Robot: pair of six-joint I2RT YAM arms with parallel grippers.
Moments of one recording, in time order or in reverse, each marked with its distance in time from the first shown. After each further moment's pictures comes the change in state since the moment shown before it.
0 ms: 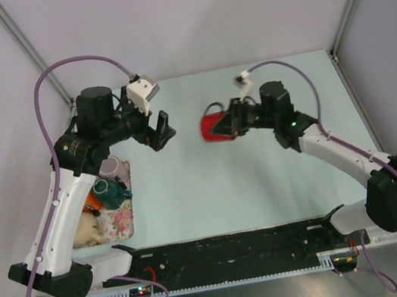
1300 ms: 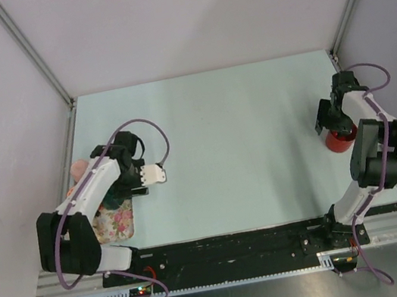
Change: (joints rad) left arm 0.220 0.143 -0.607 -0.185 -0.556 1.072; right arm -0.824 0.321 0.169 -0.923 0.777 -0.594
